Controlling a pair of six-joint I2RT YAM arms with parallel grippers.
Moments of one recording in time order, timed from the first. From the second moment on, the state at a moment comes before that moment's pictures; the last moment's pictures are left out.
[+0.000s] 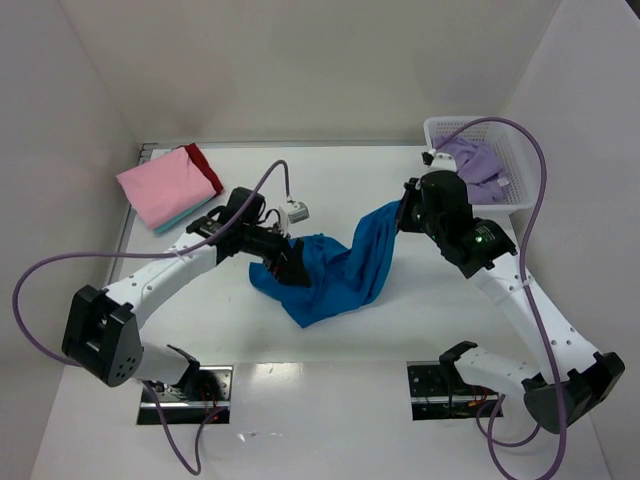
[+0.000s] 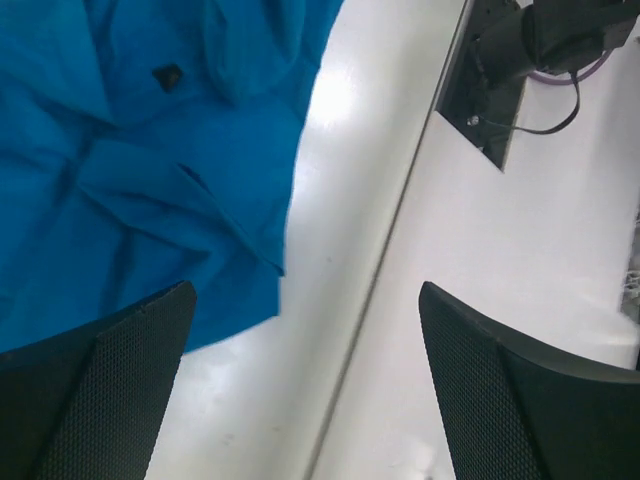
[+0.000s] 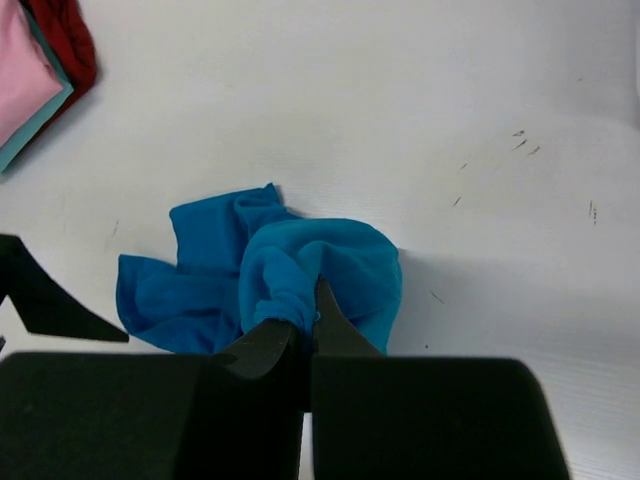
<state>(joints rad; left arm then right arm) -0.47 1.40 1.05 -0.52 0.83 0.08 0.48 1.07 1.19 -0.63 0.20 0.47</state>
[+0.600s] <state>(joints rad) -0.83 1.49 0.96 -0.49 0.37 -0.41 0.42 1.10 1.18 -0.57 0.21 0.47</state>
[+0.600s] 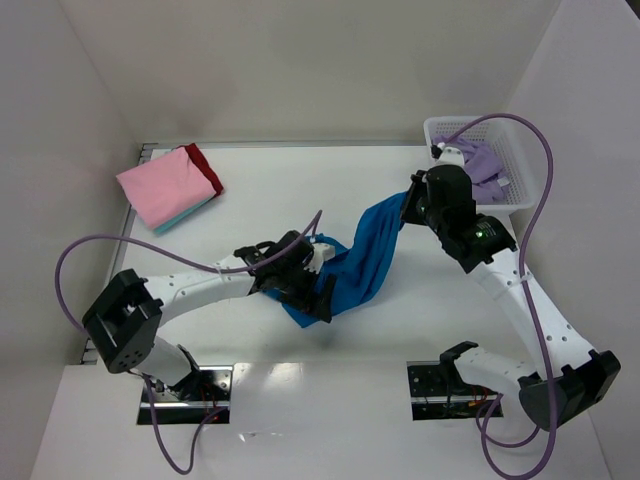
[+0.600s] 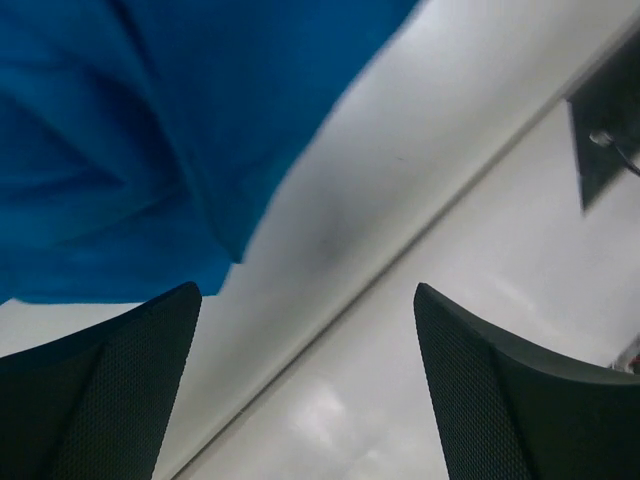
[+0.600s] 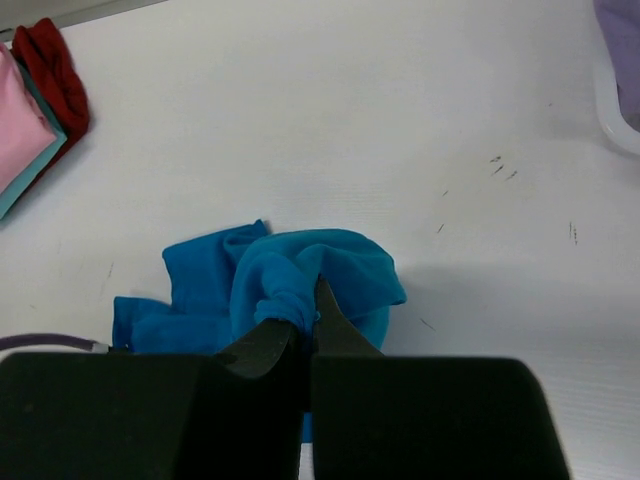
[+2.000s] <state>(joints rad) -0.82 1.60 0.94 -0.39 0.24 -0.51 0.41 1.09 1.16 -0.54 0.21 0.46</state>
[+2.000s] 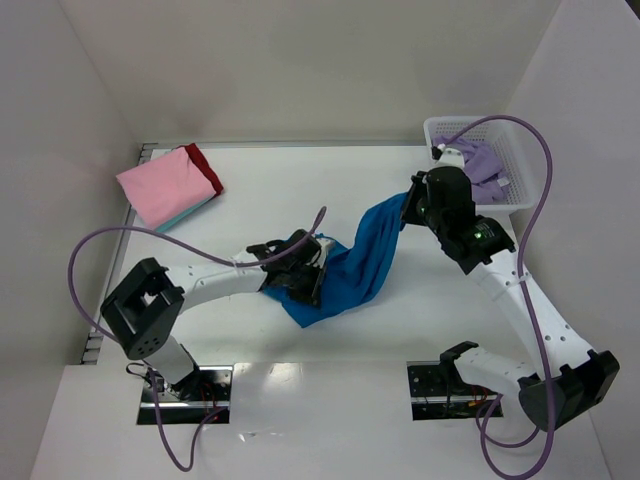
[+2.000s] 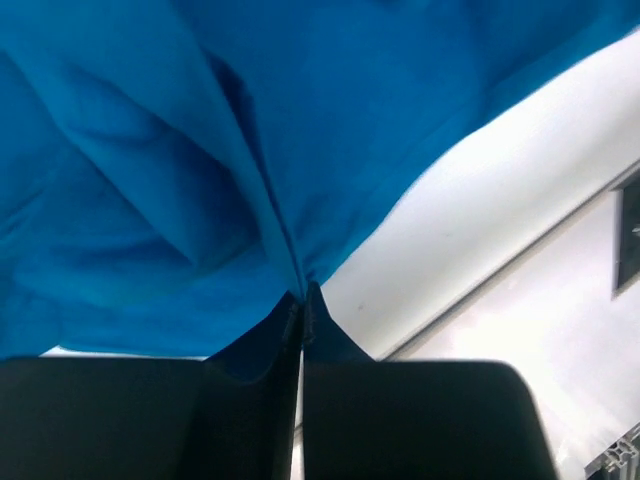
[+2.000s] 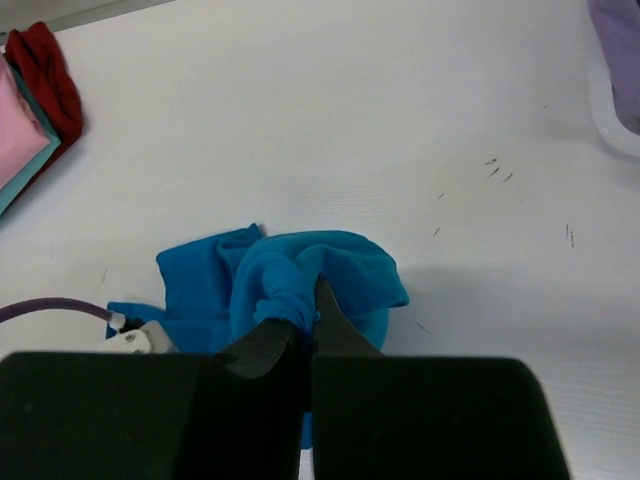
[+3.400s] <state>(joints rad) -0.16 1.52 2.10 -0.54 -0.02 -0.18 0.19 1.32 1.77 -0.37 0.16 0.23</state>
